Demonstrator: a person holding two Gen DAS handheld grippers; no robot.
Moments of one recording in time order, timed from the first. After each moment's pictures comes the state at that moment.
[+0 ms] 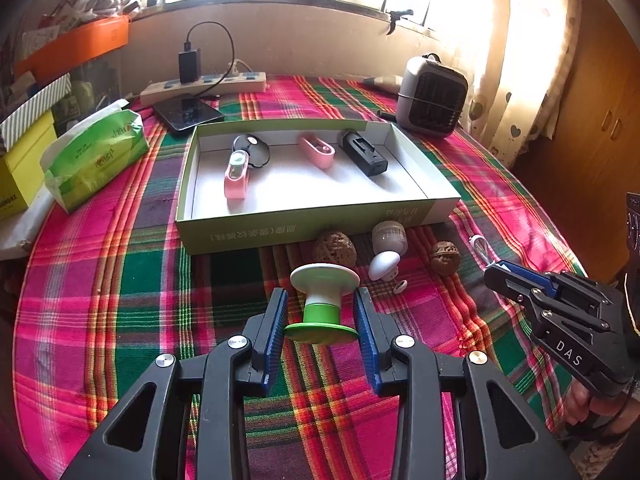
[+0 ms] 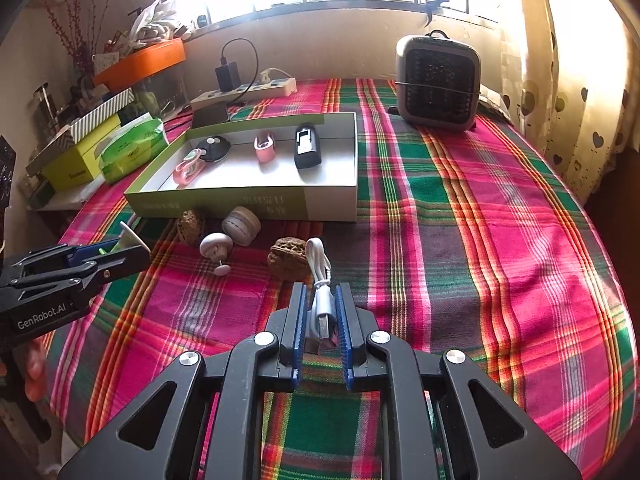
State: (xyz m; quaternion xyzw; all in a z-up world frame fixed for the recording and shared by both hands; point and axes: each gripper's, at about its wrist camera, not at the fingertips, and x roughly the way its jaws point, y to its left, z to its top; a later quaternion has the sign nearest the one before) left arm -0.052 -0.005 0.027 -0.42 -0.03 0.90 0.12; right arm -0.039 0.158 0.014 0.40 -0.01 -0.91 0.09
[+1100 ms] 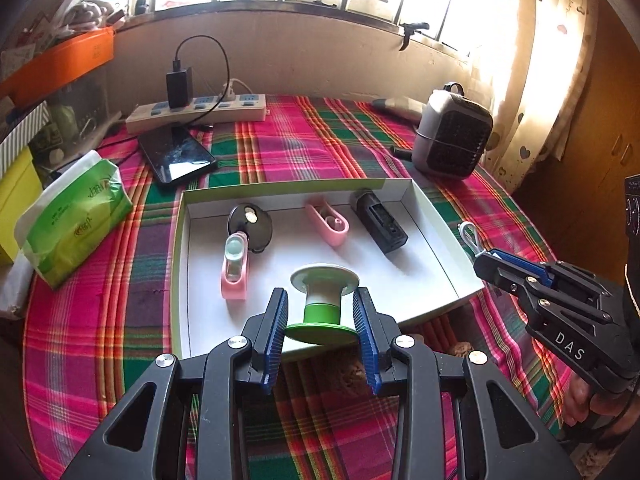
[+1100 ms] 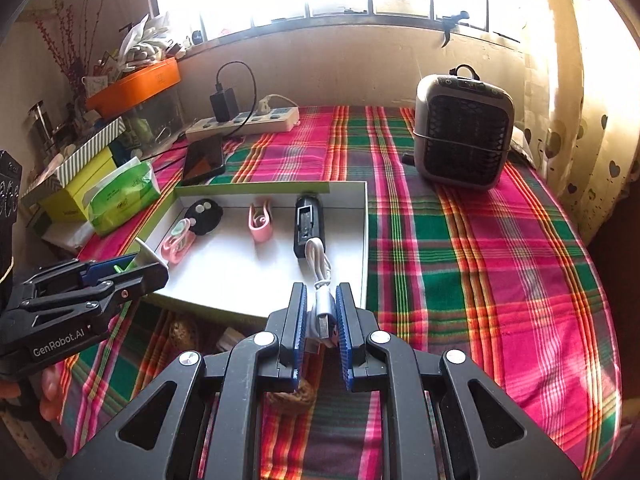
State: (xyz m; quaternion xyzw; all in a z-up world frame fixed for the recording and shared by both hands) left arm -0.135 -0.004 0.051 -0.42 -0.04 0.90 0.12; right arm -0.124 0.153 0.049 0.39 -0.01 -0.91 0.10
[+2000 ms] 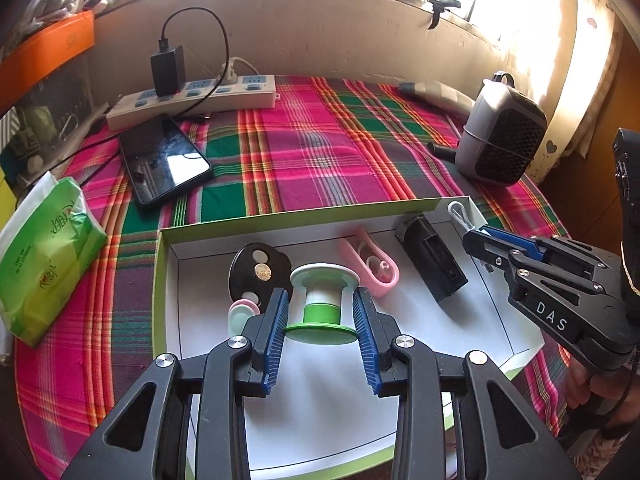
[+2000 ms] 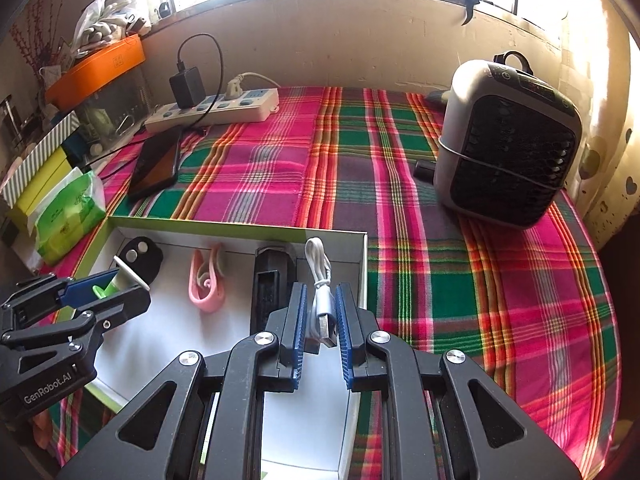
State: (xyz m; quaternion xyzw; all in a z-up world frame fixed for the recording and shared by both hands) left arm -0.215 -0.003 0.027 -0.46 -0.03 0.88 0.11; right arm -0.221 0.145 0.022 0.44 0.02 -0.89 0.08
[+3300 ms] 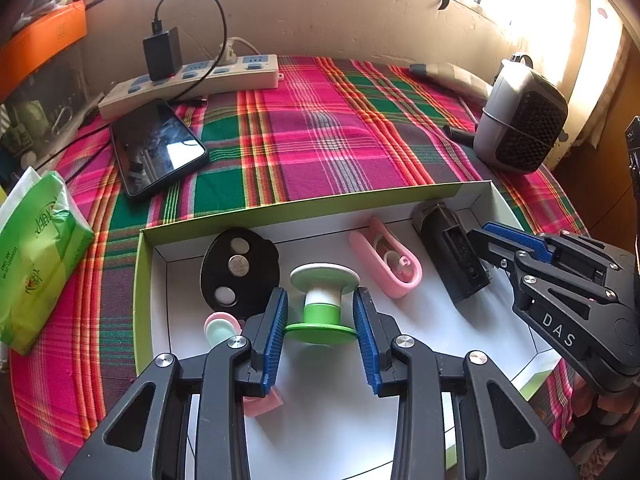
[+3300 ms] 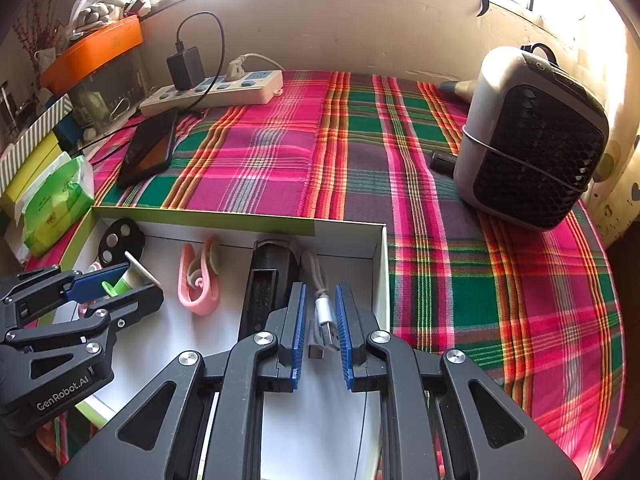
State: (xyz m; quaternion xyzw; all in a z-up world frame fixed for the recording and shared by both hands) left arm -0.230 0.000 0.012 -0.48 -0.02 0.87 0.10; right arm -0.231 0.133 0.010 0.45 0.03 -0.89 0.08
